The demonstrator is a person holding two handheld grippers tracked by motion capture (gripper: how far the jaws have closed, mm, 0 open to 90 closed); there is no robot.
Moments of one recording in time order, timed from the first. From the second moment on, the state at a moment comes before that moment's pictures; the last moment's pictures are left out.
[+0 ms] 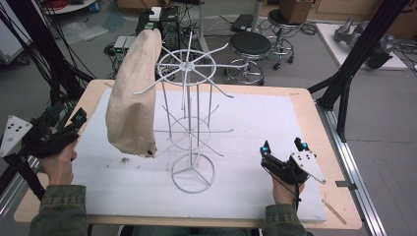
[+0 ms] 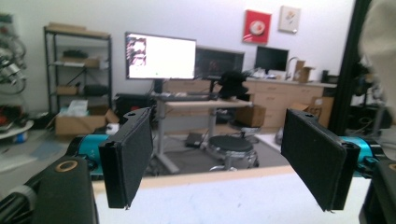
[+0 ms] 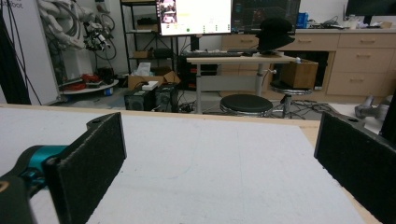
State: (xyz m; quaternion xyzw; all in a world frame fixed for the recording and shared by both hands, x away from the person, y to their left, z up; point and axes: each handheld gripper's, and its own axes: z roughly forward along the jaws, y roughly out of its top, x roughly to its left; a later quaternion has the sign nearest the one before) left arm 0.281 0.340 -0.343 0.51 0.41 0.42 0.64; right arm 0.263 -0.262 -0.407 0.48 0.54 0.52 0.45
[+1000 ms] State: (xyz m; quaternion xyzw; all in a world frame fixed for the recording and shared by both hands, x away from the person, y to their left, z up) left arm 0.253 0.347 -0.423 0.51 0.47 0.46 0.56; right arm 0.263 -0.263 -0.407 0.48 0.54 0.52 0.45
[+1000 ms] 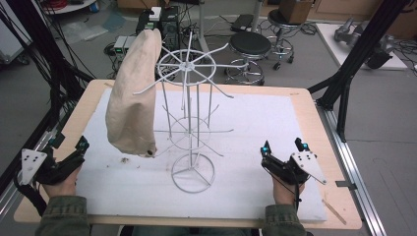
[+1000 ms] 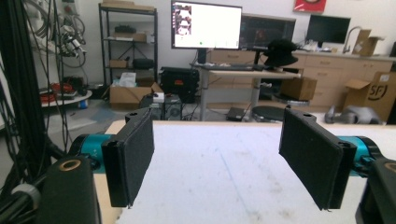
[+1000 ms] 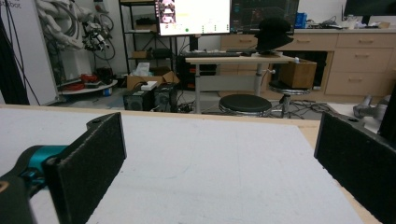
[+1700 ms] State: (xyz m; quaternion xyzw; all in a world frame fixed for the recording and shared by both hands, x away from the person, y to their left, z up) left arm 0.250 0.339 -0.431 0.51 0.46 0.46 0.56; right arm 0.260 -0.262 -0.407 0.48 0.54 0.52 0.45
